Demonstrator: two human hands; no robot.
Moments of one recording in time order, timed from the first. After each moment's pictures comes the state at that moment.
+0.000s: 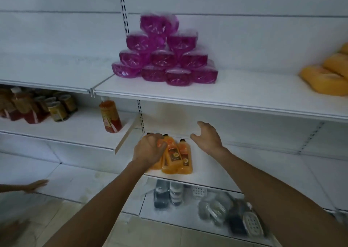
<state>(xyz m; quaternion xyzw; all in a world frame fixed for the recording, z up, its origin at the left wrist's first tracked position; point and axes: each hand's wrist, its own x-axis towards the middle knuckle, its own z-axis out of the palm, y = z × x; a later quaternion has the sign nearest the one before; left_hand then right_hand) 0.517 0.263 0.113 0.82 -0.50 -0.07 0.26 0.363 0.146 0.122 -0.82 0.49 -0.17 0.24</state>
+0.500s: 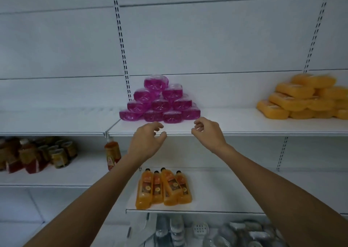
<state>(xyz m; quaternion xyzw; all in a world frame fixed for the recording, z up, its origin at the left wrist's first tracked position) 0.506 0.331 0.272 0.69 -0.61 0.04 0.39 0.333 0.232 0.262 -0.78 0.44 -0.40 0.21</state>
